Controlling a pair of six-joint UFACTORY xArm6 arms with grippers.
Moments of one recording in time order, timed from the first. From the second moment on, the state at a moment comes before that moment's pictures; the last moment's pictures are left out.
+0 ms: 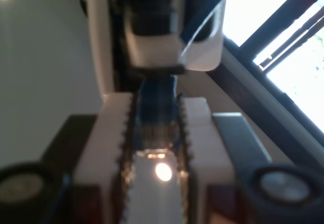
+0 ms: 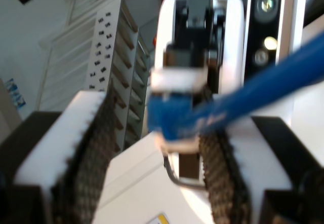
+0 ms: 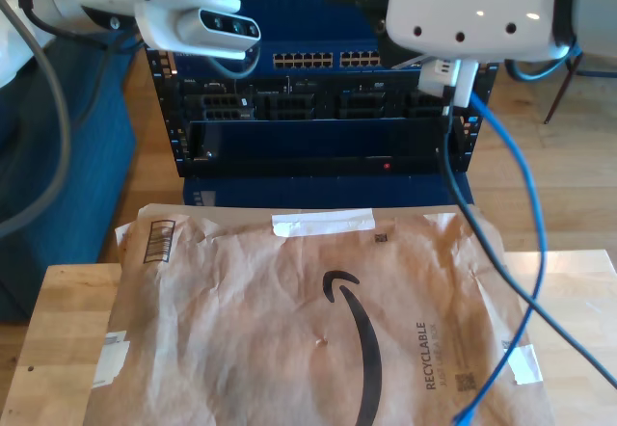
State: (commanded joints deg) left arm 9.6 4.2 -75.7 -97.5 126.3 -116.7; right arm 31.3 -43.3 -48.8 49.5 25.1 71.7
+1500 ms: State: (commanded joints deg) left arm 17.9 3.4 -79.3 -70.8 112.9 -115.6; right arm 21.8 -41.5 -43.1 50.6 24.9 71.3
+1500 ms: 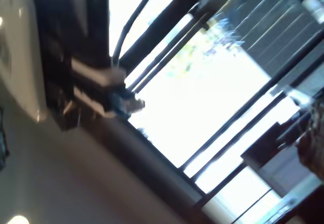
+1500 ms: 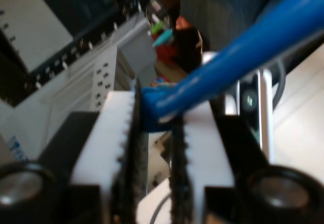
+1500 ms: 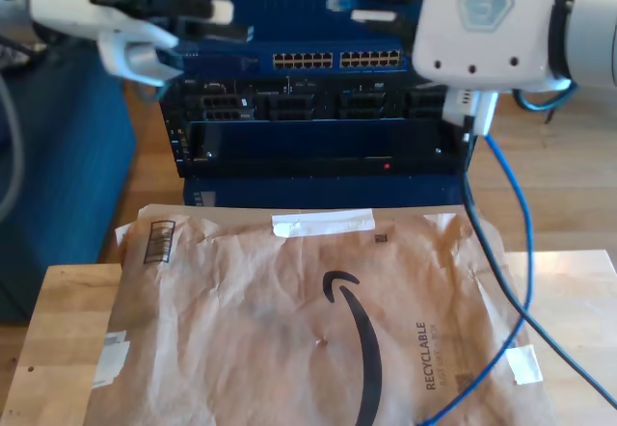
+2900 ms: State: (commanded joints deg) left arm 79.7 -22.4 -27.2 9.3 94.9 -26.1; right arm 10.8 -45.2 -27.9 50.4 25.1 71.3
